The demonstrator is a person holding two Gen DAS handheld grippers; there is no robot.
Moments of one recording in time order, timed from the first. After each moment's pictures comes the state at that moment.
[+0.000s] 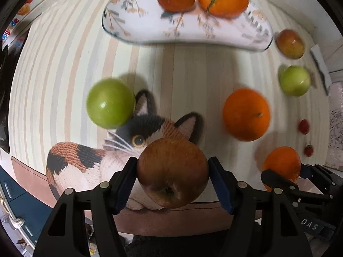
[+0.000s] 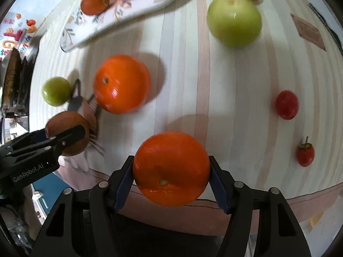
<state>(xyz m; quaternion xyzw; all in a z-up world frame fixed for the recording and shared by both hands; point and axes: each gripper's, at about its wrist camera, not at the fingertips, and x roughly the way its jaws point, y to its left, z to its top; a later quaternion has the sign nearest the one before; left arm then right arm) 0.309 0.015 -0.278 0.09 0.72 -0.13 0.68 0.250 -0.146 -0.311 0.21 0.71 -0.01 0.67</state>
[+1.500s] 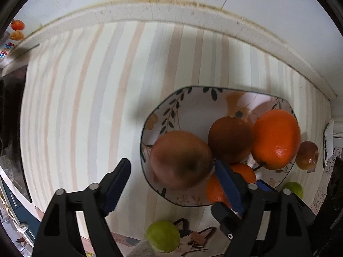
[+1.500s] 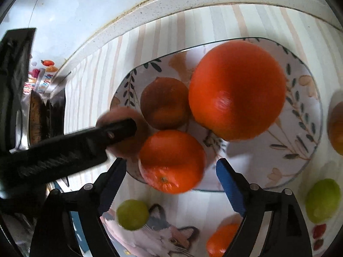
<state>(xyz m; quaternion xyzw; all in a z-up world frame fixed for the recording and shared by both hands) 0.525 0.019 -0.281 0.06 0.72 -0.09 0.69 0.464 -0.103 -0.318 0.27 0.66 0.05 0.70</state>
